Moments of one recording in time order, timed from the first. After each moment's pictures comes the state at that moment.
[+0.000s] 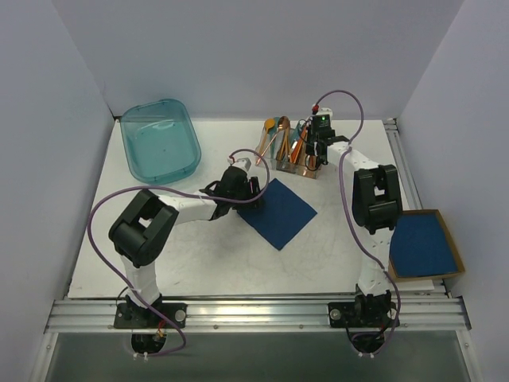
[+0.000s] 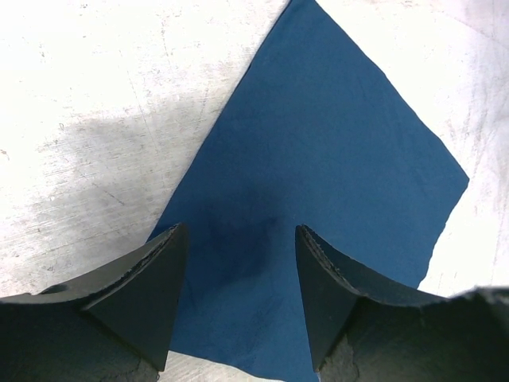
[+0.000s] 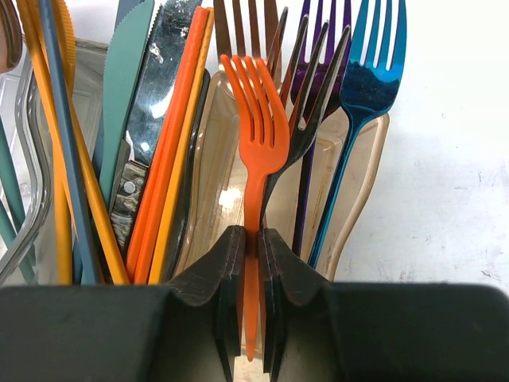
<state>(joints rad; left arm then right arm) -0.66 1.87 1.03 0.15 0.01 -0.64 0.23 2.16 1.62 -0.19 0.19 0.20</state>
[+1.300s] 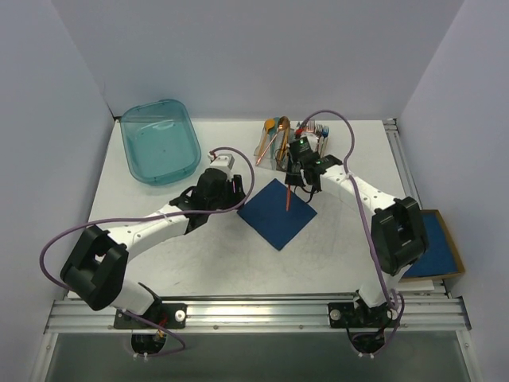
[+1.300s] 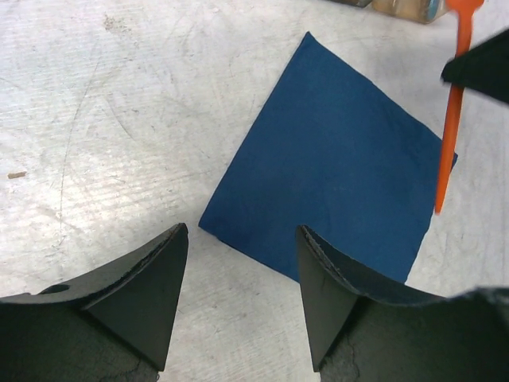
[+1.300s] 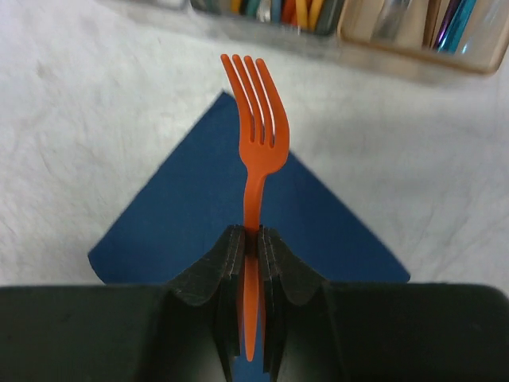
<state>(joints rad) -0.66 1.46 0.88 0.01 -0.14 -0.49 0.49 1.71 1.30 -0.44 0.19 0.50</state>
